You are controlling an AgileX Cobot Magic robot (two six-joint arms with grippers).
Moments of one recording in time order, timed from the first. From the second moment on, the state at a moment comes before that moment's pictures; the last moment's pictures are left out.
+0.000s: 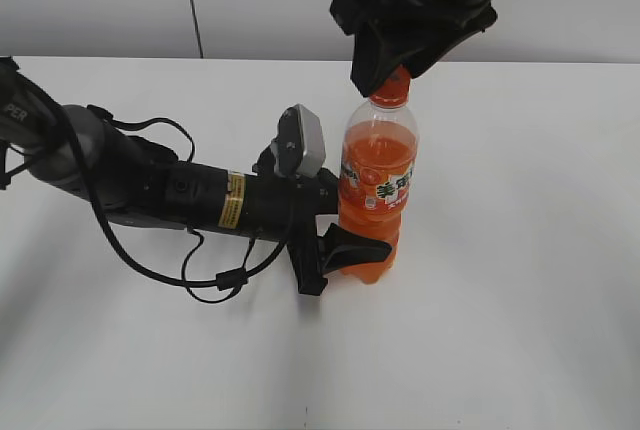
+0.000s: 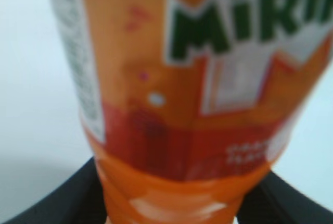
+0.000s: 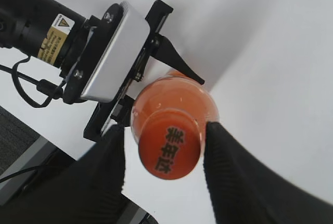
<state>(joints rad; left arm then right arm) -0.47 2.25 -1.11 1.30 -0.93 -0.57 0.61 1.77 -1.67 0.13 1.22 -0.08</state>
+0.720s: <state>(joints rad) -0.47 2.25 -1.11 1.29 -0.93 -0.57 0.61 1.78 -1.68 0.12 1.22 -0.08</state>
